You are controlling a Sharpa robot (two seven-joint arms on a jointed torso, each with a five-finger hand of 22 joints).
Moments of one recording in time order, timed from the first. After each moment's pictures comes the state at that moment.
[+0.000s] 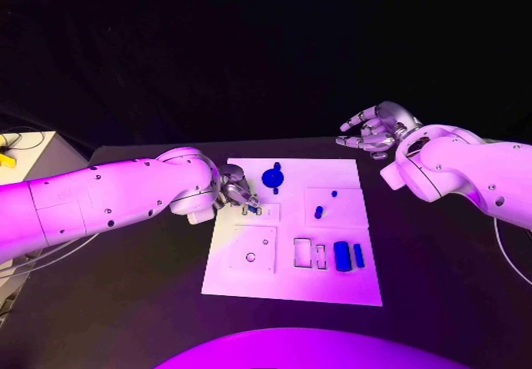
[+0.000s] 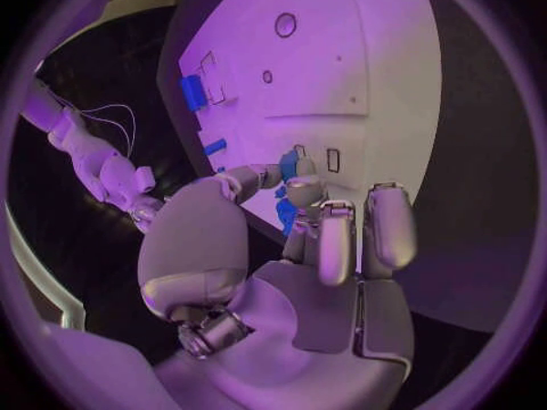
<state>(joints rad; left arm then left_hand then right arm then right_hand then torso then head) 1.29 -0.72 -0.15 1.47 -0.95 0.03 -0.52 1.01 -0.20 0.76 0.11 0.50 0.94 0.06 0.61 0.90 1.33 -0.04 1.08 0.87 1.46 -0.09 1.54 1.31 0.09 1.35 0.02 1.44 1.24 1.39 -0.81 -0.17 1.48 -0.80 -0.52 -0.17 1.45 -0.17 0.14 0.29 0.36 0.83 0.17 0.27 0.30 1.34 0.09 1.32 1.31 1.47 0.01 1.53 1.31 0.08 1.39 0.11 1.14 1.31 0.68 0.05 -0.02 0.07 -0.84</state>
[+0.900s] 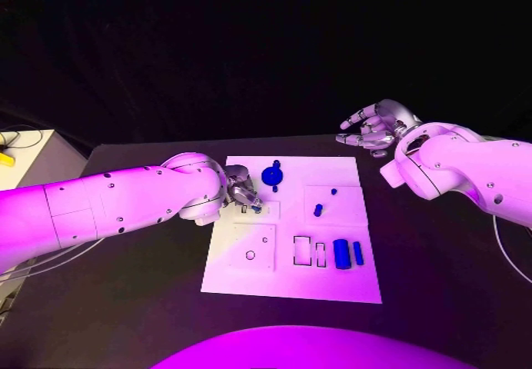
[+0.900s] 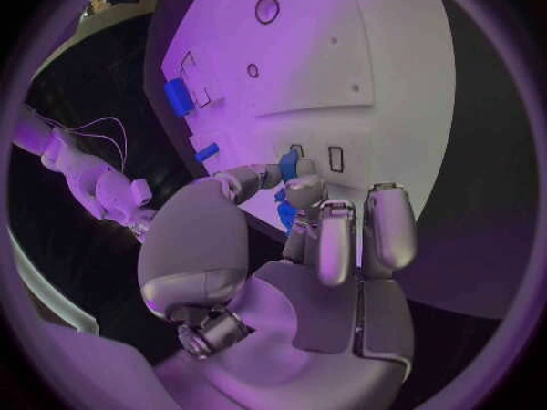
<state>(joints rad) 1.26 -0.68 -0.15 1.46 -1.05 -0.03 -0.52 1.01 -0.20 0.76 0.11 0.51 0.94 0.06 0.62 0.90 1.33 -0.04 1.08 0.87 1.46 -0.09 1.54 1.31 0.09 1.35 0.02 1.44 1.25 1.38 -0.81 -0.17 1.47 -0.80 -0.52 -0.17 1.44 -0.16 0.15 0.29 0.39 0.83 0.17 0.28 0.30 1.34 0.09 1.32 1.31 1.47 0.01 1.53 1.31 0.08 1.39 0.11 1.13 1.31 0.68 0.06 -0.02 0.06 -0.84</state>
